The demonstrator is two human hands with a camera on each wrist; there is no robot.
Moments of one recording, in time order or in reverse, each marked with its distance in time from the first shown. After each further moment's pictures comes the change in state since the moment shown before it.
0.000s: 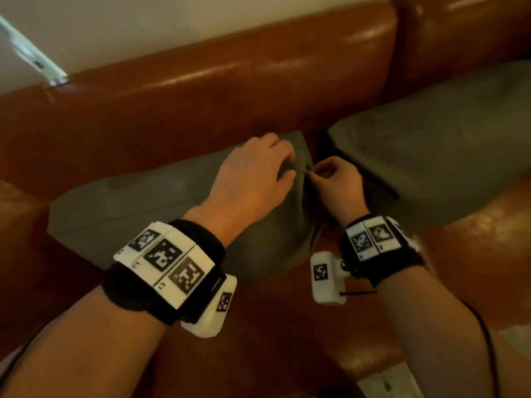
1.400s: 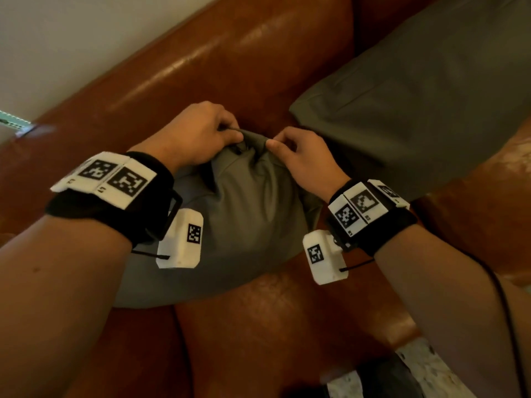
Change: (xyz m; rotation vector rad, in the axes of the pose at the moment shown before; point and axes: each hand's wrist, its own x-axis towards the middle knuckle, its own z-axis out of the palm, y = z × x) left_hand 0.089 -0.026 -0.020 0.111 -0.320 -0.031; right_hand 0.018 -0.001 -0.007 0.130 -0.132 -0.229
